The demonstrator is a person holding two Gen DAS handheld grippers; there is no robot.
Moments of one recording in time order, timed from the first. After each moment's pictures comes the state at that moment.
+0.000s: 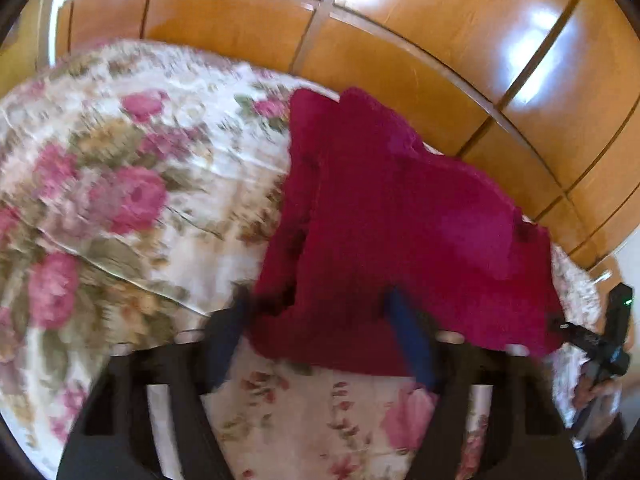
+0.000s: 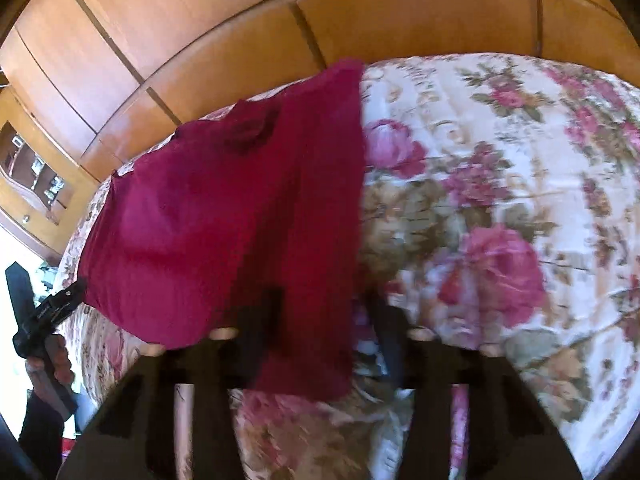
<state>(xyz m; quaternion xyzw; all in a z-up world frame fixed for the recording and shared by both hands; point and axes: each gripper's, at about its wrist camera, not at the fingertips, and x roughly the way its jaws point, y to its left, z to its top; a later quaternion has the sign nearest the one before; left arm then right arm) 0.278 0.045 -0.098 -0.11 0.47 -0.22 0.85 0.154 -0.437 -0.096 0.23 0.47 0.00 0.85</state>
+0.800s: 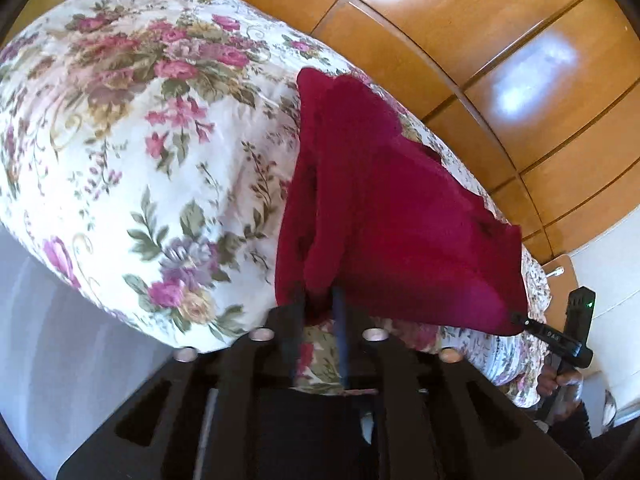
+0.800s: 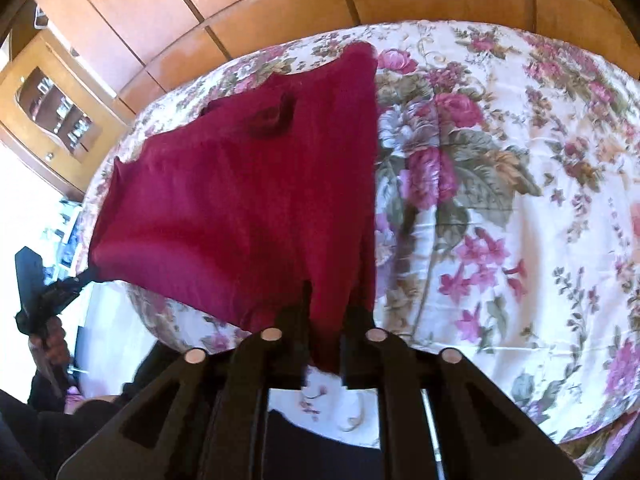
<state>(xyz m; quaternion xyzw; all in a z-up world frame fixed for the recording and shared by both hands) 0.073 0.123 -0.080 -0.19 0.49 -0.22 0.82 0.002 -0.413 -0.062 0.19 0.50 0.04 0.84</state>
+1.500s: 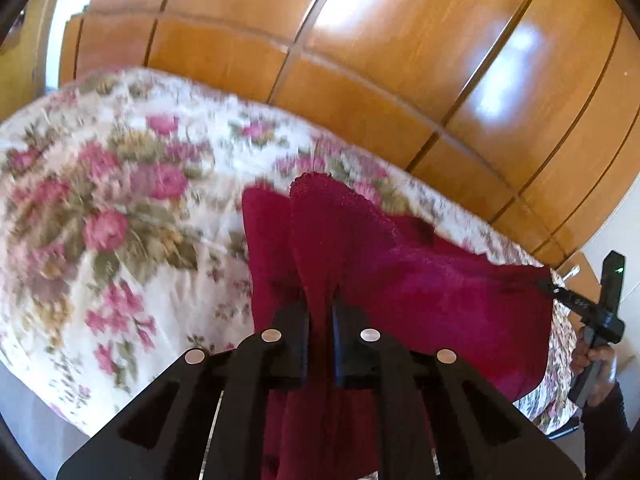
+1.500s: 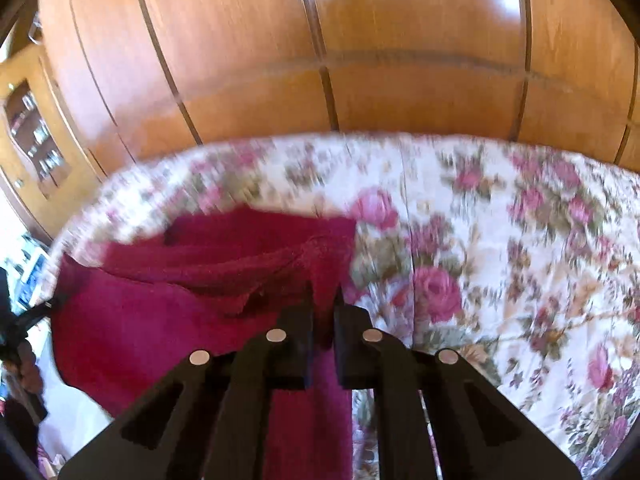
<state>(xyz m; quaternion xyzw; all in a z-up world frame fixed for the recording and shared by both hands) 0.161 0.082 -0.027 -0.13 0.39 -0.24 0.88 0.084 -0.430 0.008 0.16 0.38 -0.01 0.91</state>
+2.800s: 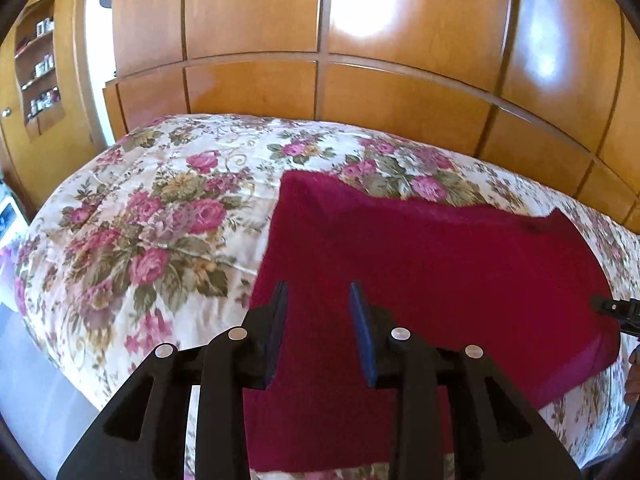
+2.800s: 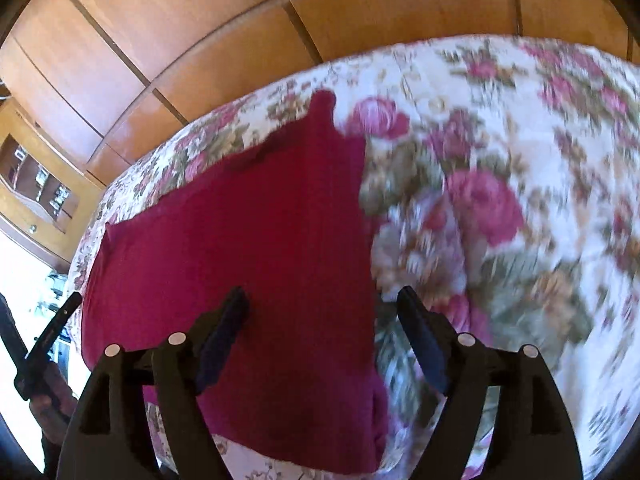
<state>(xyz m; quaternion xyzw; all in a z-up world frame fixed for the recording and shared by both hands) 0.163 0.015 -0.045 0.02 0.38 -0.10 0.92 0.100 -0.425 -0.099 0.28 0.46 0.00 0.84</state>
